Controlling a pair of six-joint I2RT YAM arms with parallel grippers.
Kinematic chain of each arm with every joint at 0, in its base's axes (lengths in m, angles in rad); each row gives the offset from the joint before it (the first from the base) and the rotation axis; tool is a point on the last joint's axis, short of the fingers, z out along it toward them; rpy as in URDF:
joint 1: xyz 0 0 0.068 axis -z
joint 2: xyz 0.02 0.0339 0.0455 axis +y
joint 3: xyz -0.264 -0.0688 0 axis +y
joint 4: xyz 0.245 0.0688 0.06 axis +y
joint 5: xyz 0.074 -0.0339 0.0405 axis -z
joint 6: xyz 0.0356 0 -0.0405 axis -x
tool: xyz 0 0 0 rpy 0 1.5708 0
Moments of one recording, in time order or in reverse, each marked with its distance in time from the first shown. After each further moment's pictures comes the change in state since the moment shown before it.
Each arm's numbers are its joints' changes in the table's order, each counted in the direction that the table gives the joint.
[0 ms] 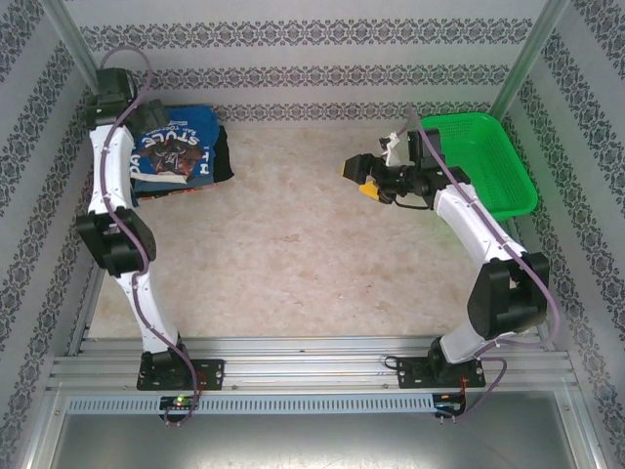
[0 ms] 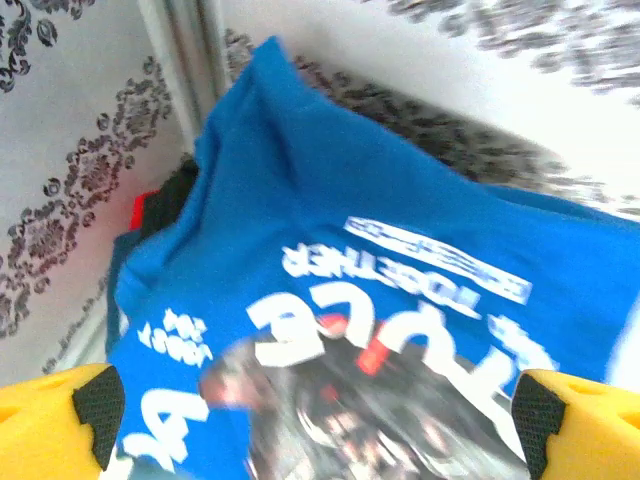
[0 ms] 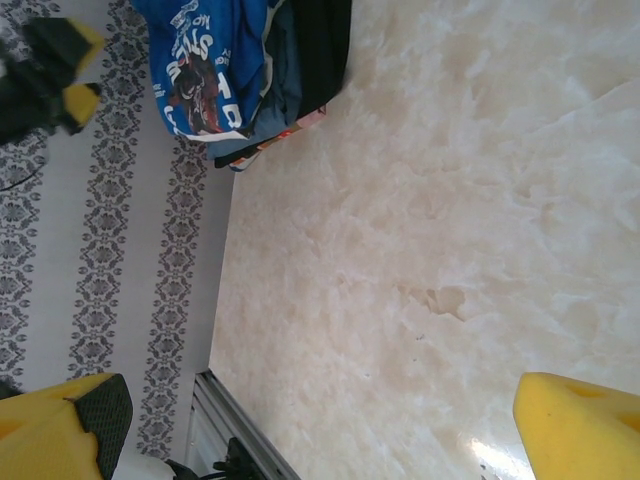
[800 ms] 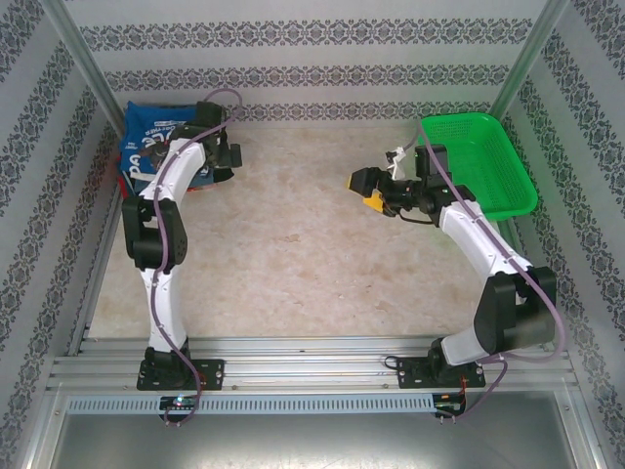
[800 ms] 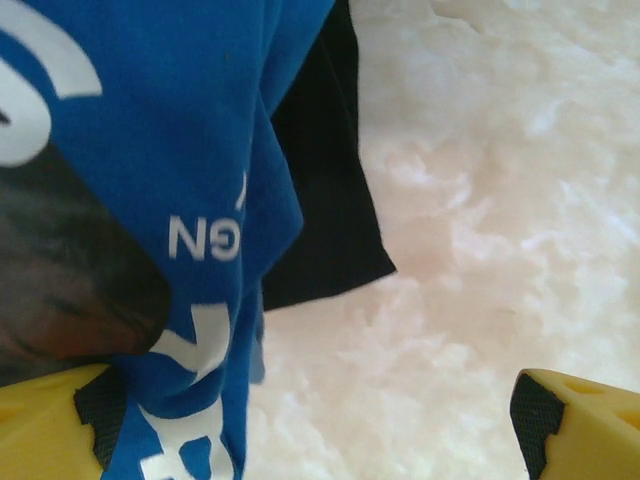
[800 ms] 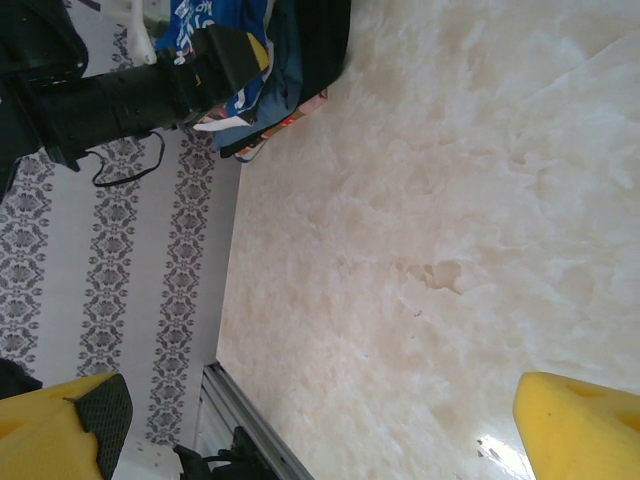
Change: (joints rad) left arm 0.329 0.097 0.246 -0.046 -0.137 -0.038; right arm 0.033 -0.097 0.177 -0.105 -0.043 -0.026
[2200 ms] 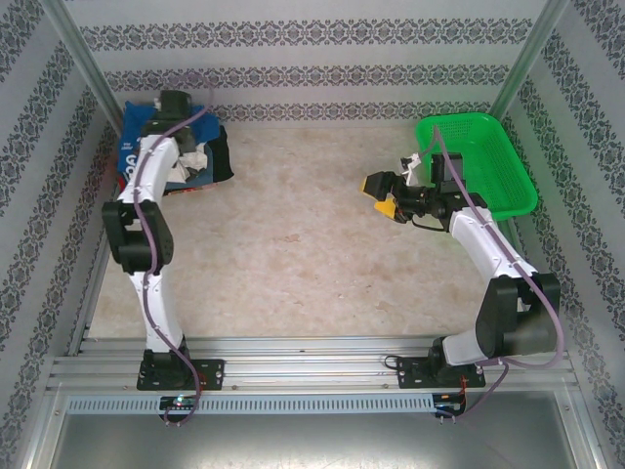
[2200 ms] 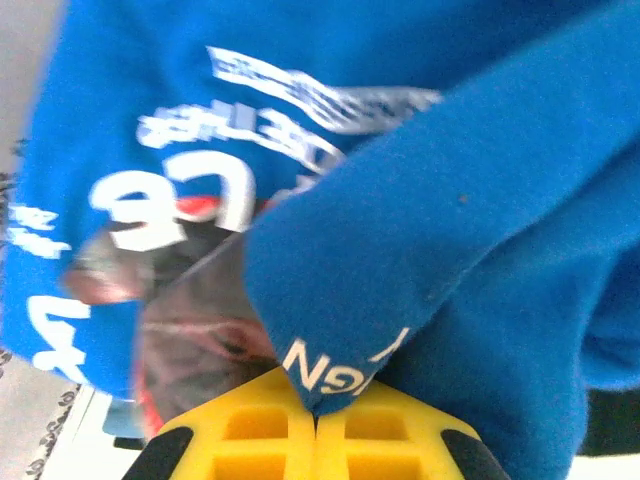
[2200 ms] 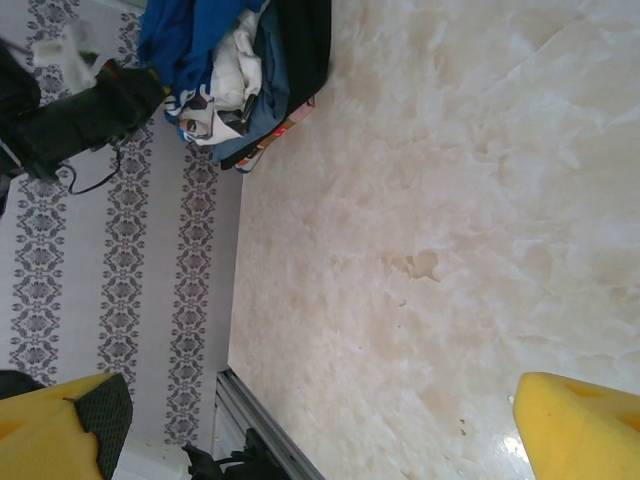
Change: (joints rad) left arm -0.161 -0.094 0.022 -0.118 -0.184 -0.063; right arm 0.094 -0.031 0.074 -0.008 -0.069 0.000
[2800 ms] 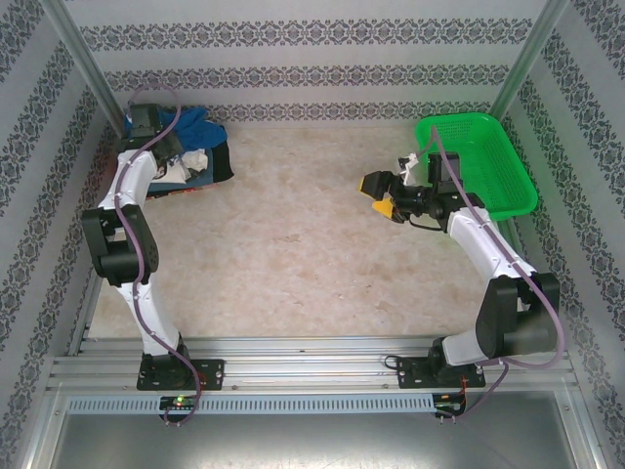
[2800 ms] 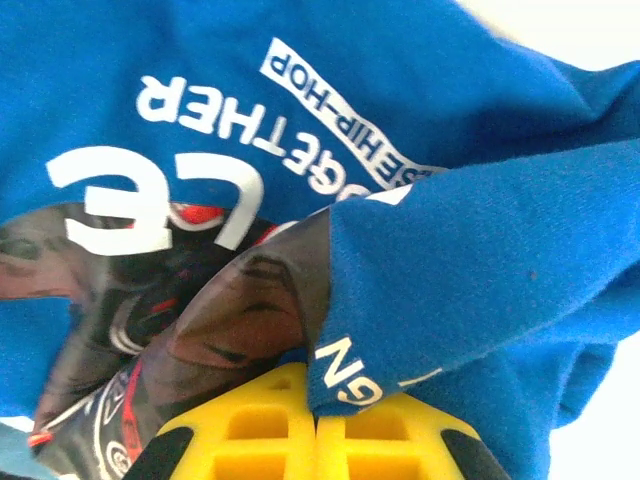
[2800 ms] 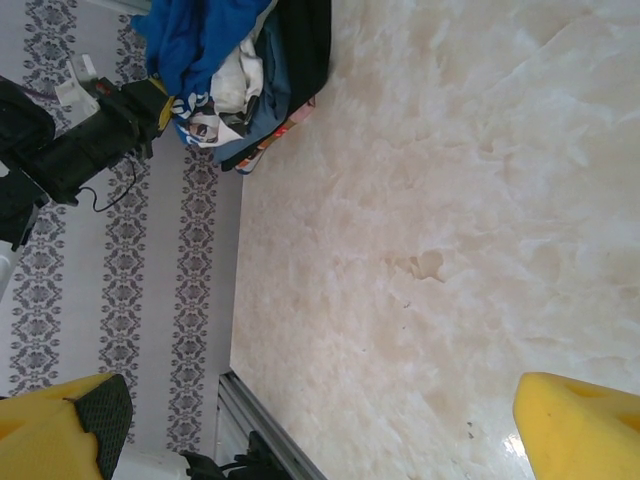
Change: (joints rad) left arm -0.097 -0.086 0.244 -0.256 0.332 0.219; right arm -0.029 0.001 0.000 -0.016 0.022 -0.027
